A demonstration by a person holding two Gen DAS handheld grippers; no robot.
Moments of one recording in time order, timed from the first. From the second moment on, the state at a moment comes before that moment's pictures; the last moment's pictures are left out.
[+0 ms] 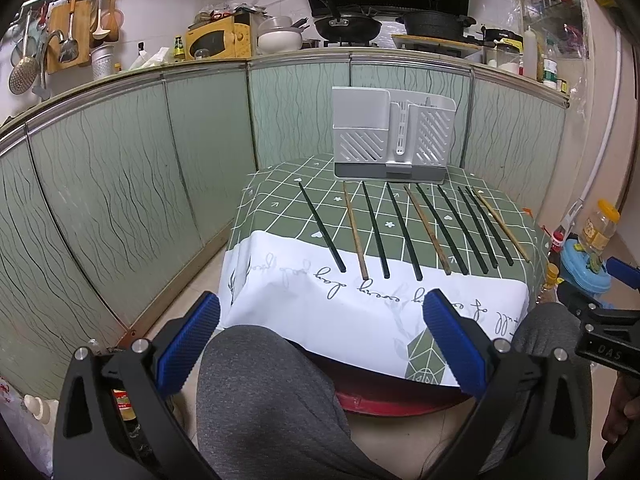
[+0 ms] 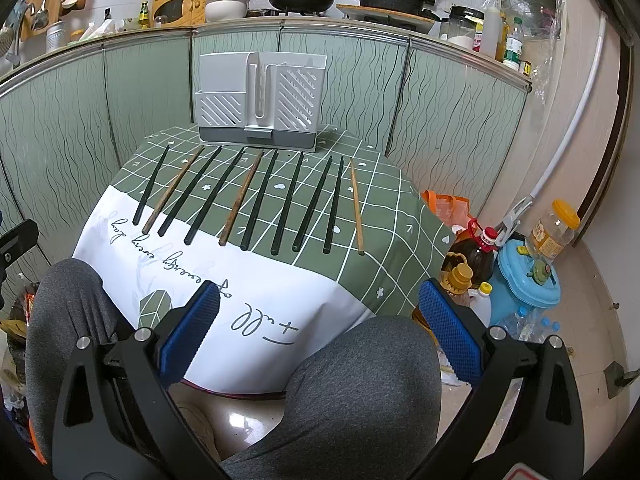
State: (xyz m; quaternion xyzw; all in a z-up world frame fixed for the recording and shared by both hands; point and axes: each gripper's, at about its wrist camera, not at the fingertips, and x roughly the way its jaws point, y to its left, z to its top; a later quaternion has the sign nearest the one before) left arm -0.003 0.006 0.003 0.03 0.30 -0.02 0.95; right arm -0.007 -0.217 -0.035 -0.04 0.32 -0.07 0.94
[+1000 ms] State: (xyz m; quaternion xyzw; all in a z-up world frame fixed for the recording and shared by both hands) left arm -0.005 0.003 0.000 0.03 0.30 -0.03 0.95; right arm -0.006 -0.217 -0.034 -0.04 0.32 -0.07 0.94
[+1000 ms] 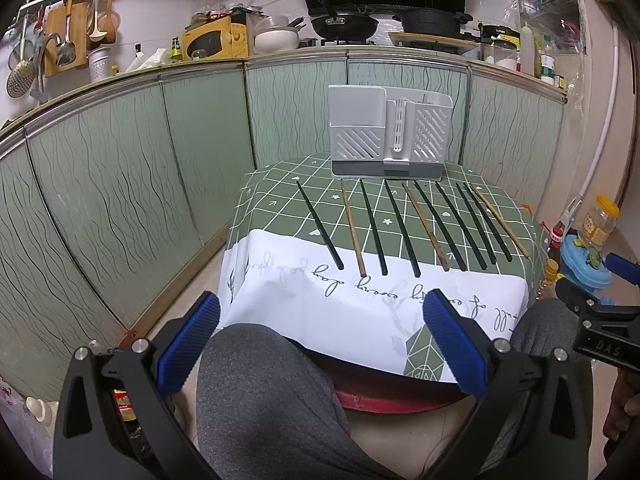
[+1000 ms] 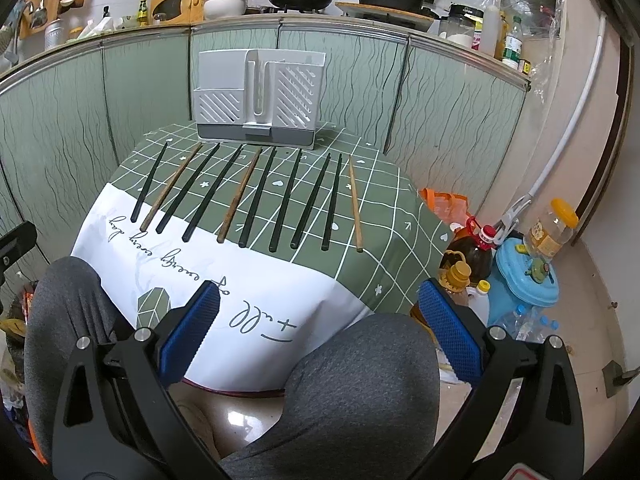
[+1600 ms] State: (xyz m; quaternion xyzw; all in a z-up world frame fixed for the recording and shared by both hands) left arm 0.011 0.008 -0.008 0.05 0.31 -0.01 0.95; right arm 0.002 -0.226 -0.043 -0.04 0.34 -0.07 0.94
